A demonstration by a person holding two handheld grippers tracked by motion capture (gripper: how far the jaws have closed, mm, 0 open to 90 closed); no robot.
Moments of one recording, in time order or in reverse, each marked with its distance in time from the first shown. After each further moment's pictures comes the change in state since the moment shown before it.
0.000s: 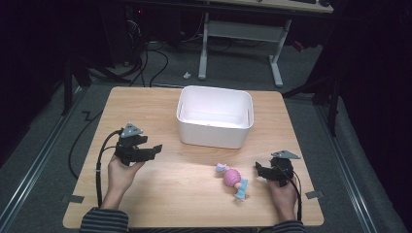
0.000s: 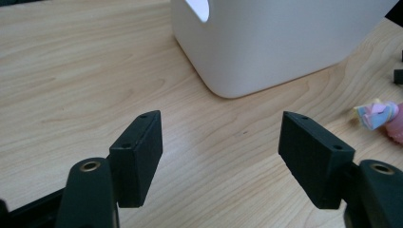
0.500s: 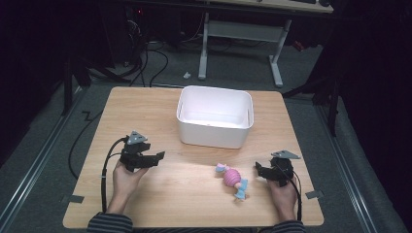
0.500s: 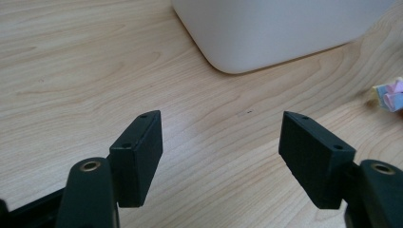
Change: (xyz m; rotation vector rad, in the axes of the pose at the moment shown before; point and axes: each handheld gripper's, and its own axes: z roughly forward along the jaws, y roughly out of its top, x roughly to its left) left arm -0.004 -0.023 0.021 0.035 0.010 -0.014; right arm 0.000 0.000 0.000 0.000 0.000 0.000
